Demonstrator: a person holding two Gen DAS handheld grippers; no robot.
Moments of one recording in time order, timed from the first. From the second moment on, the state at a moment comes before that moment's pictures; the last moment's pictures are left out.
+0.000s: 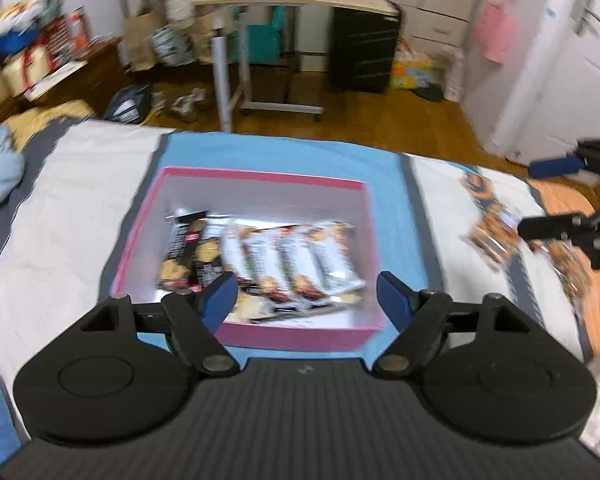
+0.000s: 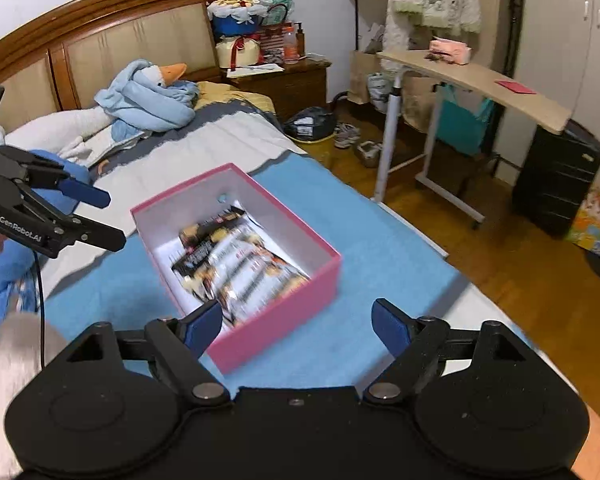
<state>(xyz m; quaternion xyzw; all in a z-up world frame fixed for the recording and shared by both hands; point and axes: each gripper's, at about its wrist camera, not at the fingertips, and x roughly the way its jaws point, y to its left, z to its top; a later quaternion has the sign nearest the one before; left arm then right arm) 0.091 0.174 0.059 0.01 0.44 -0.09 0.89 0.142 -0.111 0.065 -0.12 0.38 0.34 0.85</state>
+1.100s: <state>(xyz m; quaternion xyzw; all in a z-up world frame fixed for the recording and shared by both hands) 0.192 -0.077 -0.062 0.06 0.42 -0.22 0.88 0.213 -0.323 -0.105 0.25 0.58 0.07 0.78</state>
